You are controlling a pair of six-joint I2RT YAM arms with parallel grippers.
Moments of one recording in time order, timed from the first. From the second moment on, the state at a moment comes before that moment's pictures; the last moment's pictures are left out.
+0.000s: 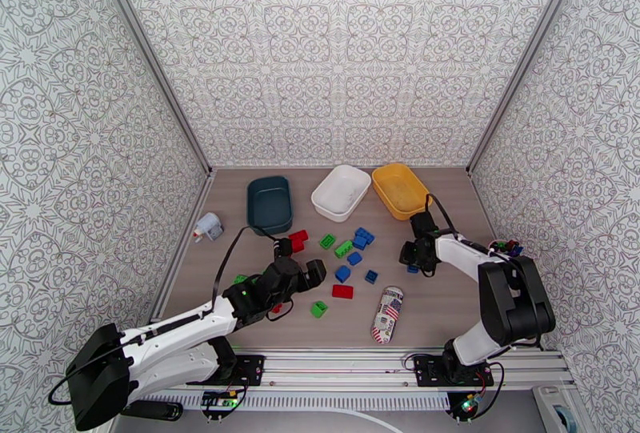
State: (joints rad) left arm -0.88 1.06 0.51 -0.14 -0.23 -1.02; right arm 0.20 1.59 0.86 -0.56 0.02 0.52
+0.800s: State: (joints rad) left arm -0.75 1.42 0.89 -0.08 -0.02 -0.88; right arm 0.16 1.51 1.15 -0.64 -0.13 0.54
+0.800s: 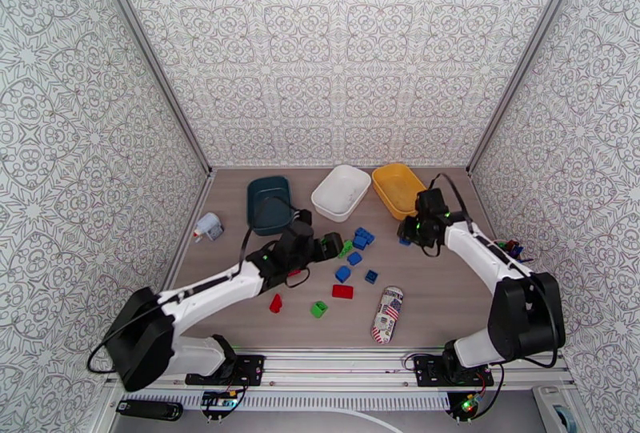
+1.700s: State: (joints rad) left arm -0.73 1.32 0.83 -0.07 0.02 -0.86; right arm 0.04 2.02 1.82 -0.79 -0.14 0.54
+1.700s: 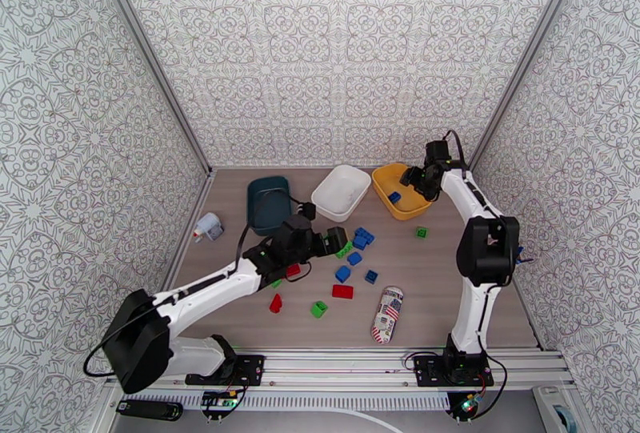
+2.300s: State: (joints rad) left arm -0.70 1.06 0.56 -0.16 -0.11 -0.97; right arm 0.38 1.56 1.10 -0.74 -0.14 0.49
